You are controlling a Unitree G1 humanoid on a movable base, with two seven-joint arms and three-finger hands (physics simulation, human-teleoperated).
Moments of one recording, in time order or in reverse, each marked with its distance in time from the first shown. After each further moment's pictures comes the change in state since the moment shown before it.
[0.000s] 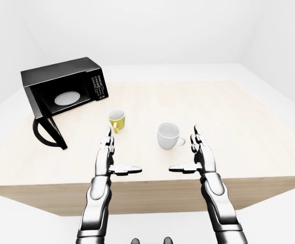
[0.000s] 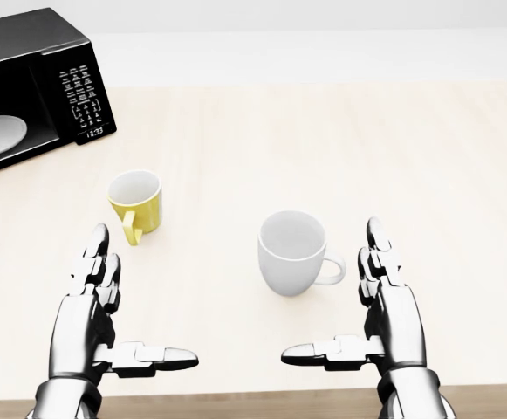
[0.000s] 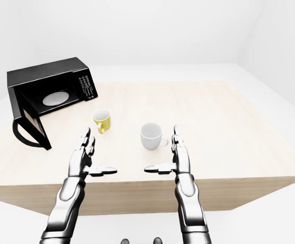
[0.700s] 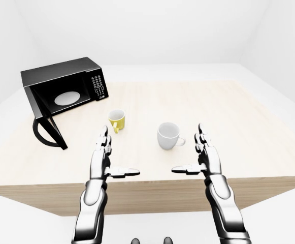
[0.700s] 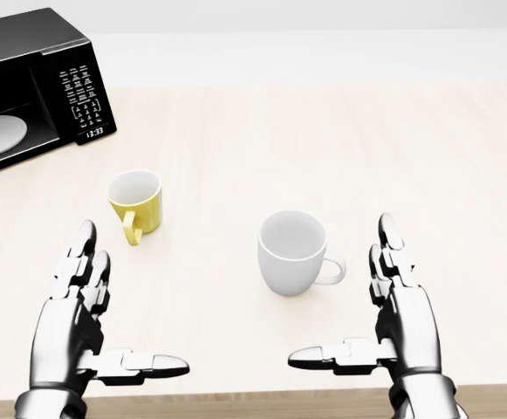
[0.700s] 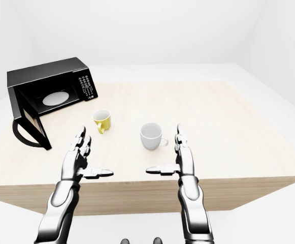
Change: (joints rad) left arm 0.059 0.007 0.012 -0.137 -0.012 0.052 -0.033; right arm 0.047 -0.006 -0.008 -0.122 -0.014 0.060 0.004
